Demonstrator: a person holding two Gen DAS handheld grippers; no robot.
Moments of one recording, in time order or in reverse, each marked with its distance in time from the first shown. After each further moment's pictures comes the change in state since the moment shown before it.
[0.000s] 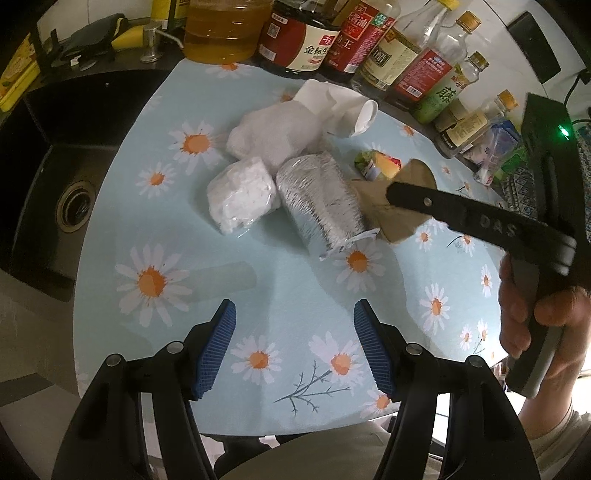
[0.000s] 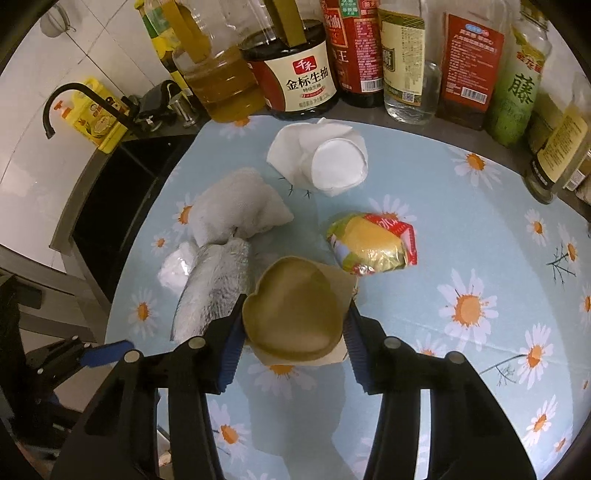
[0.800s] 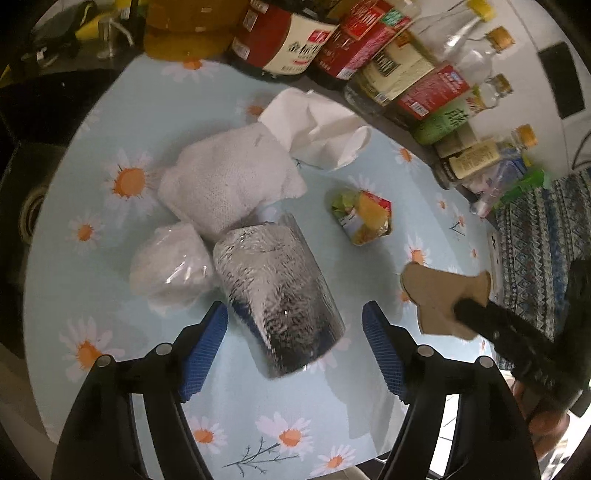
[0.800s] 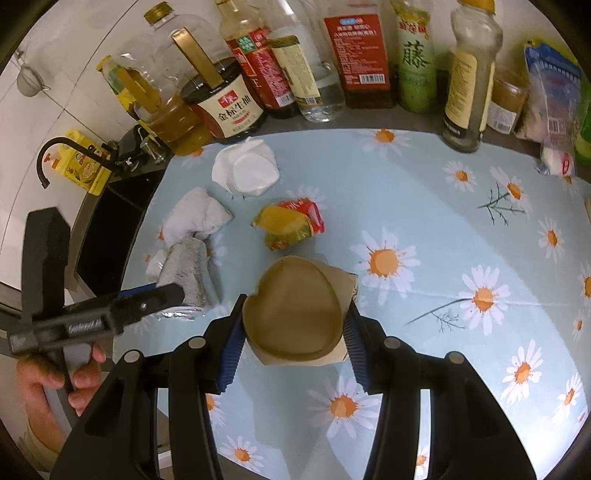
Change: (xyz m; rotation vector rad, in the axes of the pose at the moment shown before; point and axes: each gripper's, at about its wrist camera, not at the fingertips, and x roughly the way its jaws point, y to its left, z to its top) left arm 0.048 -0.016 0.067 -0.089 0.048 -0.087; right arm -0.050 -0.064 -0.032 0.172 -0.048 -0.002
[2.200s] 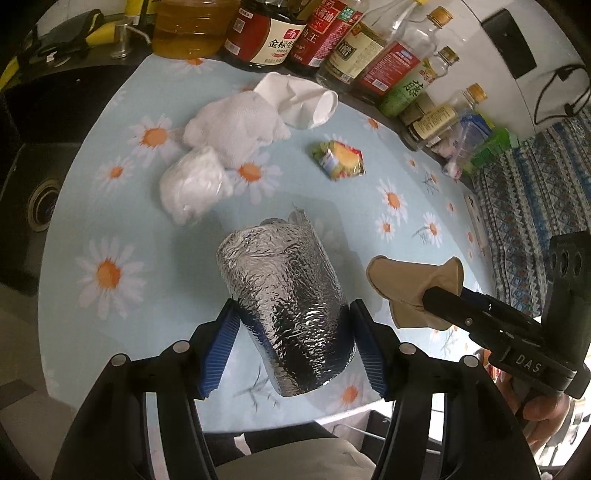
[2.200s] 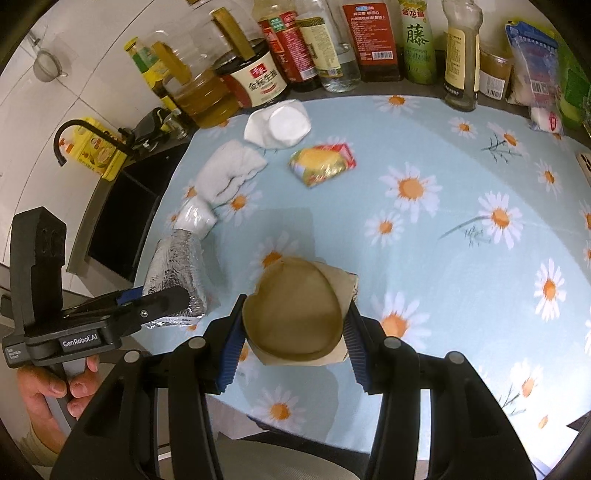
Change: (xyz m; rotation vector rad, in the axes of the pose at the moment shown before) left arm -0.045 0.007 -0.086 0.111 -0.043 -0.032; right arm -0.014 0.043 -0.079 0.014 -0.011 0.017
